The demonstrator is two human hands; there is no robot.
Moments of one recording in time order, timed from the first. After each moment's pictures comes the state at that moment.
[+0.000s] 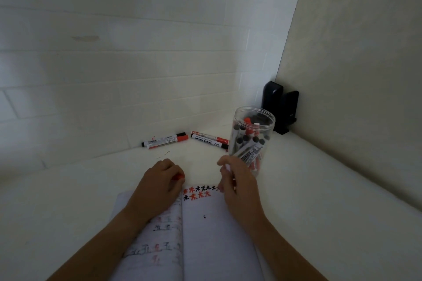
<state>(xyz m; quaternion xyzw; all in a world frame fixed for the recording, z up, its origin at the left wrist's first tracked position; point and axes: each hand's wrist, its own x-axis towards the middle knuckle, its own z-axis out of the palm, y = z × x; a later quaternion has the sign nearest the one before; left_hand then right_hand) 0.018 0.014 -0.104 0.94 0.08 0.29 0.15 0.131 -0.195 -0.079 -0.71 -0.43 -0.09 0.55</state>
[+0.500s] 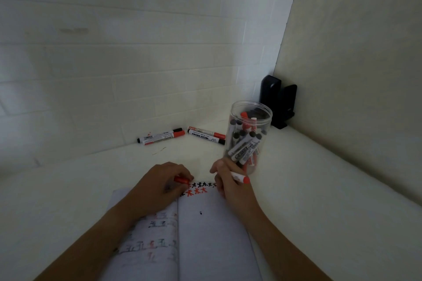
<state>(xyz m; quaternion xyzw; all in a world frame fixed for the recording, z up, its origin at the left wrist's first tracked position) 0.014 0.008 -0.090 0.94 -0.04 0.21 0.28 0.129 -0.196 -0.077 -0.70 -0.34 0.10 0.63</state>
